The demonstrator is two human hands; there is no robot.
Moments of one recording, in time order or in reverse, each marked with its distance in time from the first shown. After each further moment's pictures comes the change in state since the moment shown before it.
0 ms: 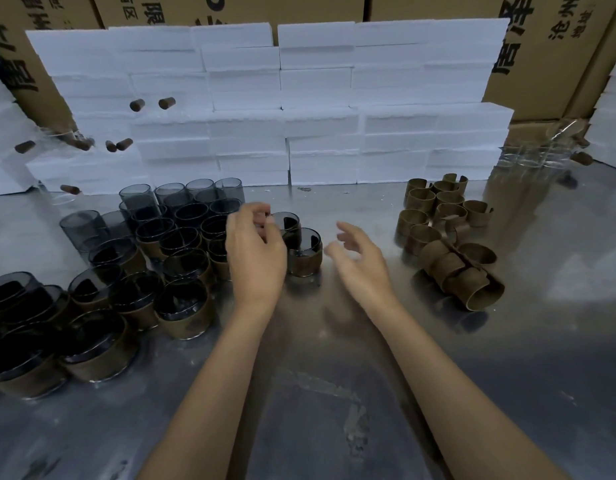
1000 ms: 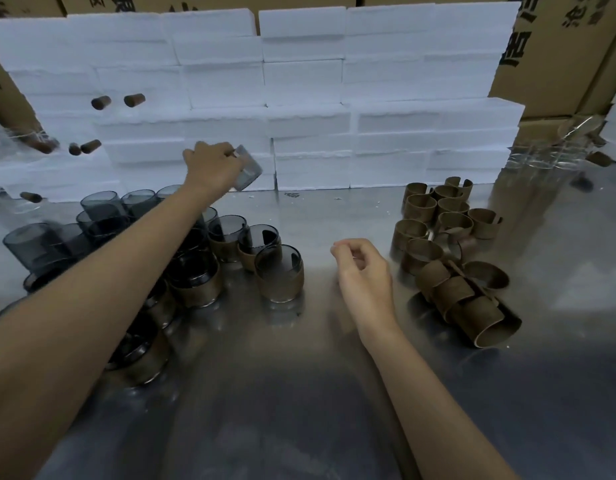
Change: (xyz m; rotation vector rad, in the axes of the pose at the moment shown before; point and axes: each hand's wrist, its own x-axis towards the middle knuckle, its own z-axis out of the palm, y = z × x) left_hand 0.182 -0.014 0.048 0.490 -0.389 -0.040; right_hand 0.027 0.012 -0.009 0.163 0.154 0.100
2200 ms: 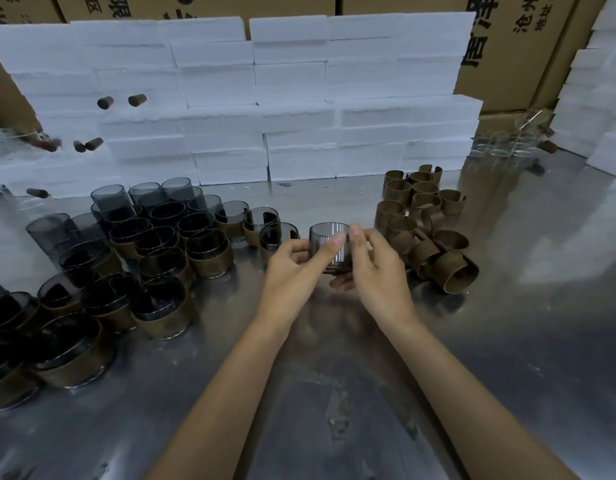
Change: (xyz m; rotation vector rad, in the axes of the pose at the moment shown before) left_hand -0.236 0.031 0.046 -0.875 -0.260 -0.155; right_hand -0.064 -0.020 -0.040 -0.115 -0.080 -0.204
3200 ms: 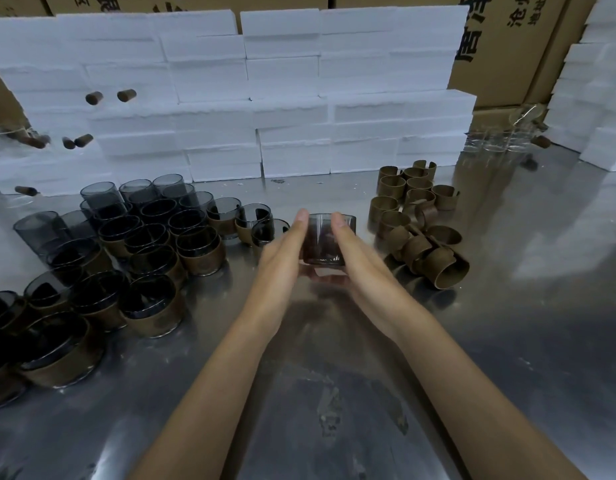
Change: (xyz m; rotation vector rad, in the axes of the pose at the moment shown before) left_hand 0.007 0.003 -0.004 -0.179 -0.142 0.038; right_hand -0.002 -0.012 -0.005 0.267 -0.324 0.240
